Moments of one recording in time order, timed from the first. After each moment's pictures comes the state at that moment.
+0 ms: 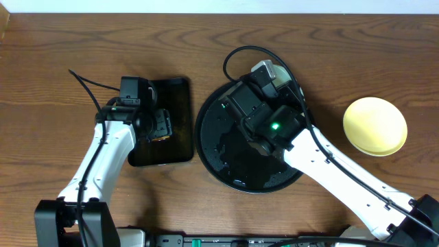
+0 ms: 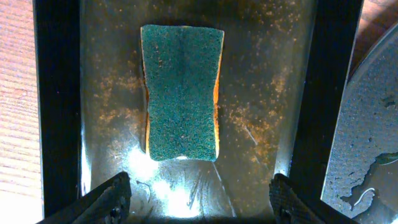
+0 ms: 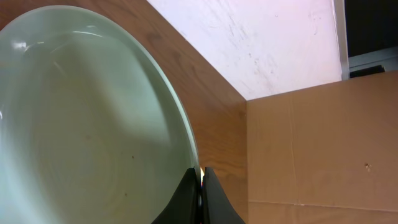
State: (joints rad) left arm -0.05 1.49 0.97 -0.74 0.07 -0.26; right arm 0.79 1.58 1.37 -0.90 1.10 0.01
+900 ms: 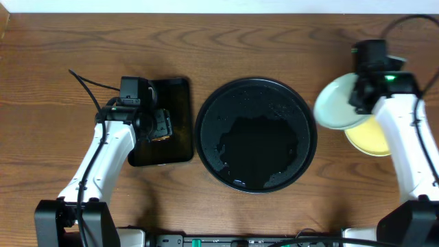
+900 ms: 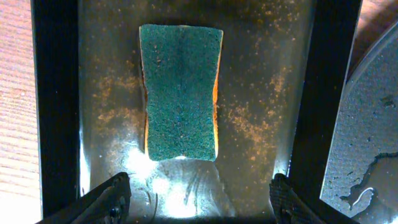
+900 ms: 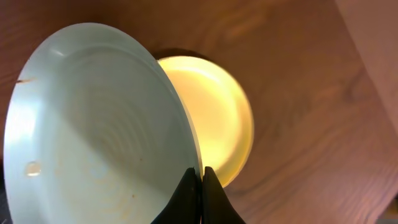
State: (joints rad) left arm -0.05 1.49 0.97 -0.74 0.07 -0.26; right arm -0.04 1.58 1.37 -1.01 0.54 0.42
